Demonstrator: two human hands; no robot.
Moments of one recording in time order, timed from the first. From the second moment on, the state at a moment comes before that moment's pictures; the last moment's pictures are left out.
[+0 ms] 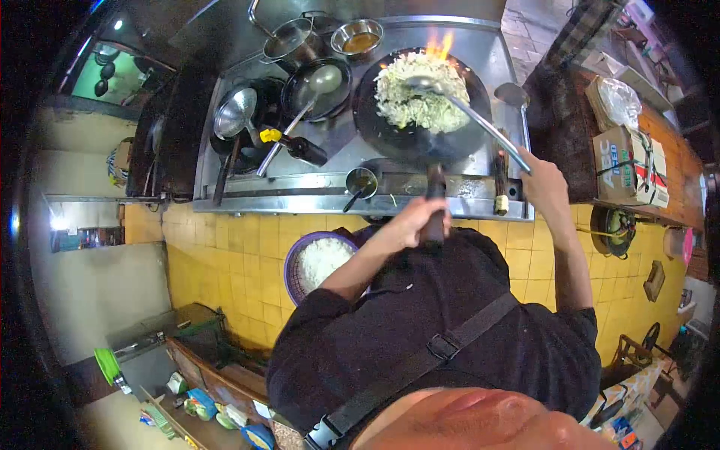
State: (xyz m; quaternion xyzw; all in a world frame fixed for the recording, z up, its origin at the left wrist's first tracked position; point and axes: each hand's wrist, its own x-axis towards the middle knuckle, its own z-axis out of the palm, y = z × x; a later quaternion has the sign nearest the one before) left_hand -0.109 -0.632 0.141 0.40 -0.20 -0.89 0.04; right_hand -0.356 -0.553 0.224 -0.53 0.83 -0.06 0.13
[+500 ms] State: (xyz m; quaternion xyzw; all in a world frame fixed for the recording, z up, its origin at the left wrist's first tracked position) left_hand -0.130 -0.718 -0.003 0.42 -0.36 -0.81 0.21; right_hand -0.327 -0.661 0.089 -0.45 0.83 -0.20 0.27
